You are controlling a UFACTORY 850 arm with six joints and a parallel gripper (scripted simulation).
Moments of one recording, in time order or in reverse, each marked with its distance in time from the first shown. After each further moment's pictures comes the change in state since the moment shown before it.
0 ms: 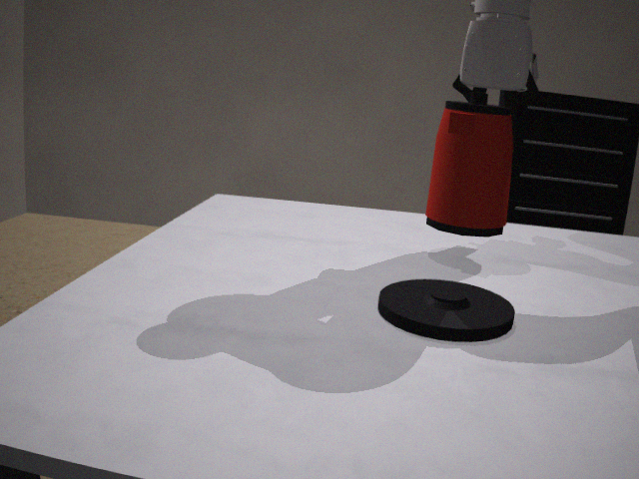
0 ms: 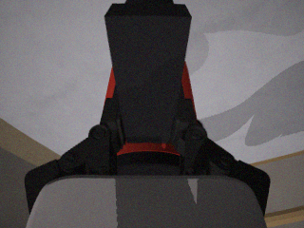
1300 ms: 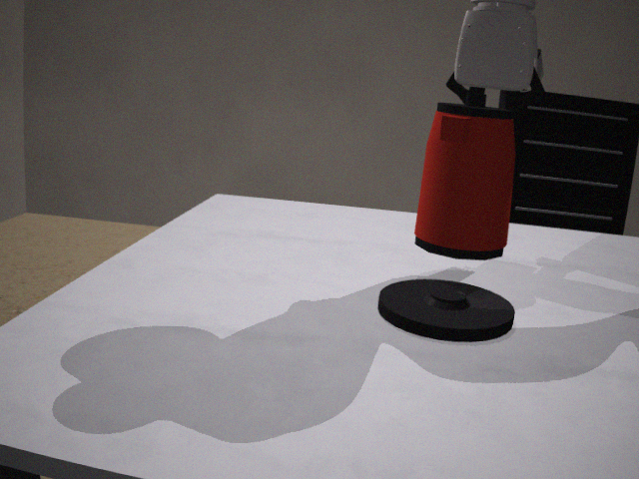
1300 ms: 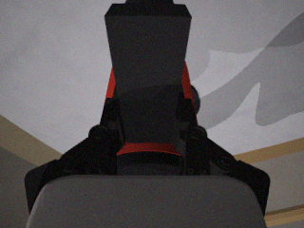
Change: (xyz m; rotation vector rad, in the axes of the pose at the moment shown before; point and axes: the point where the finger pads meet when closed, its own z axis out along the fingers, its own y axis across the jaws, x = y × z) arm -0.113 0.037 0.000 0.000 0.000 0.000
